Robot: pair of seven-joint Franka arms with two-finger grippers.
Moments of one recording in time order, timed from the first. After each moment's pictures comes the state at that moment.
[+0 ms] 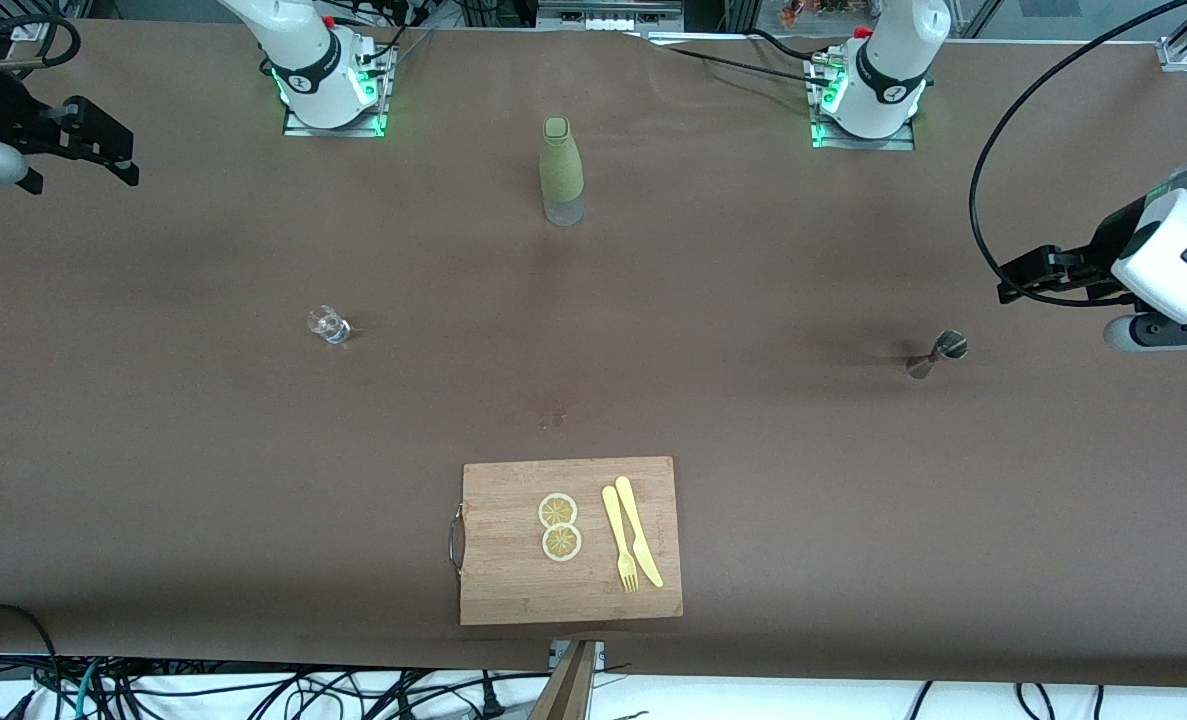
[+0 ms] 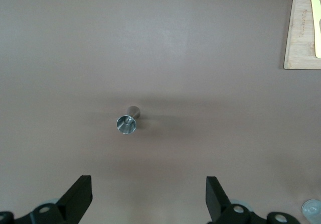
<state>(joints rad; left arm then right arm) -0.06 0.25 -0.01 -1.29 -0.01 1.42 -0.15 0.07 -0.09 -0.01 -1.59 -0.03 1.47 -0.07</state>
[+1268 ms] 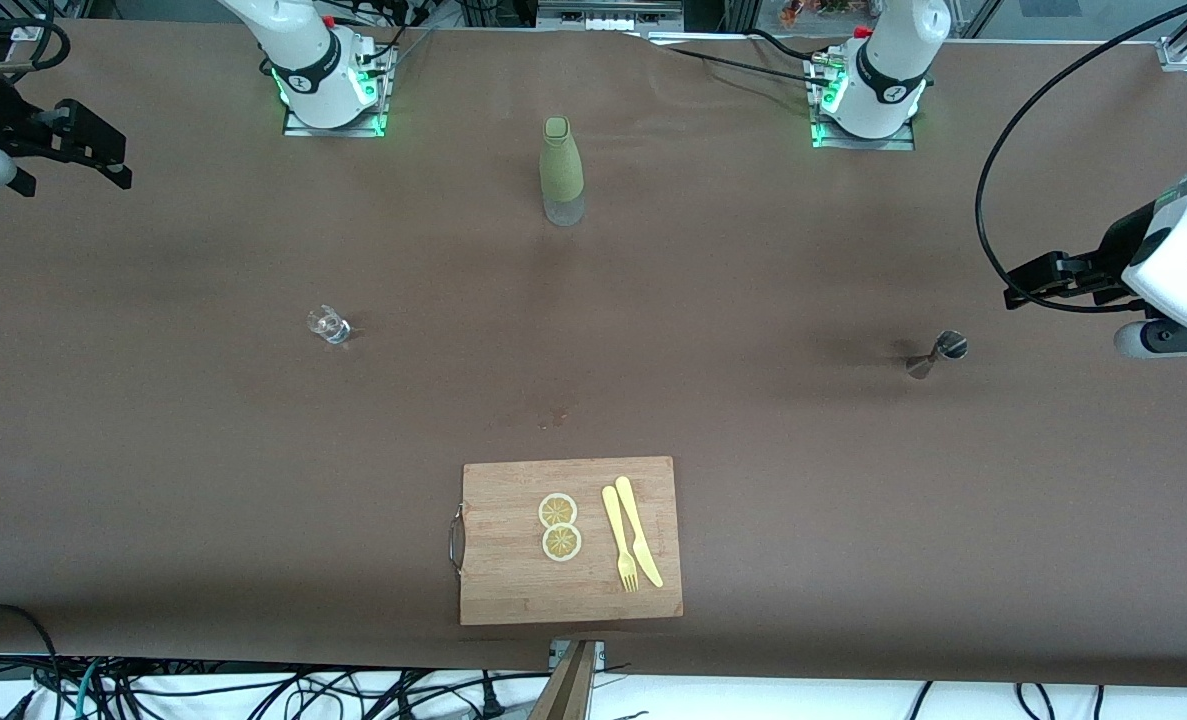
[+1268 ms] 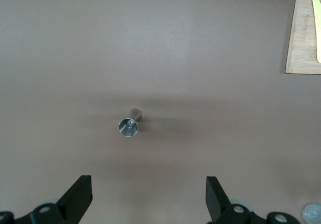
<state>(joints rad) -0.05 0.26 -0.01 -1.28 -0.01 1.42 -0.15 0.07 -0.09 -0.02 -1.59 -0.03 1.48 -0.07</state>
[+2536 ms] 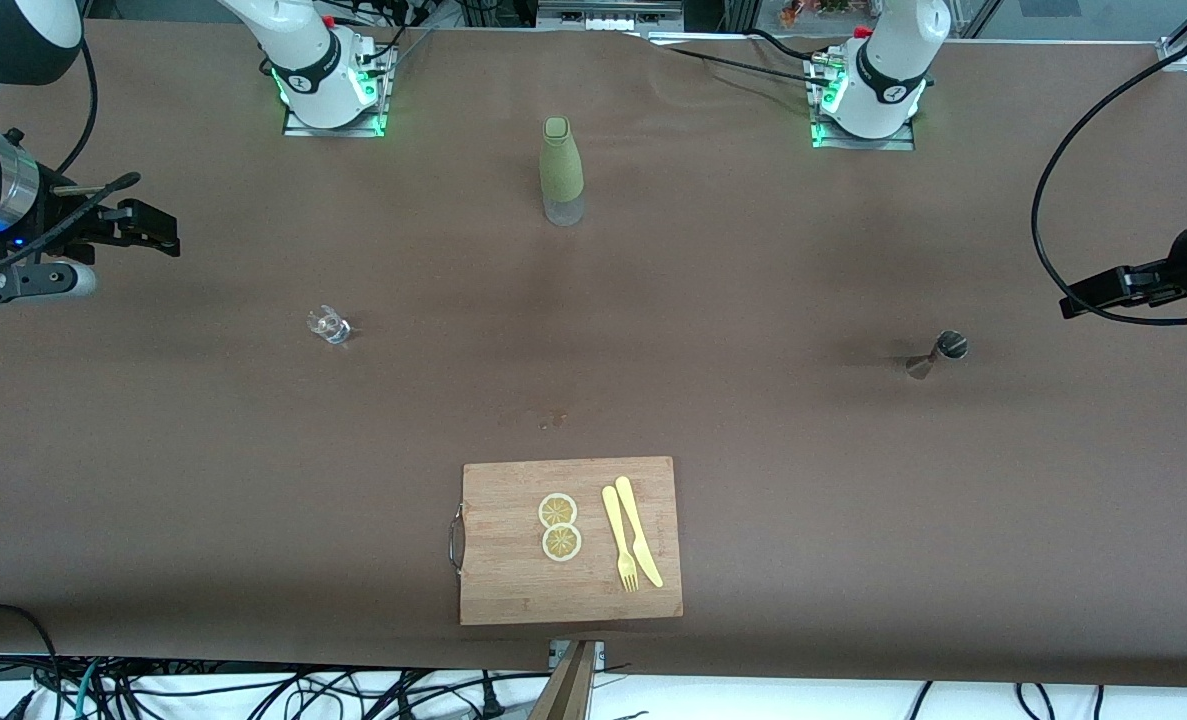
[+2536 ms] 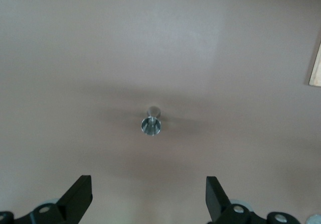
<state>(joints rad) 0.05 0.28 0.00 -1.27 -0.02 1.39 -0.14 0.07 0.10 -0.01 -1.55 -0.03 1.49 -0.05</state>
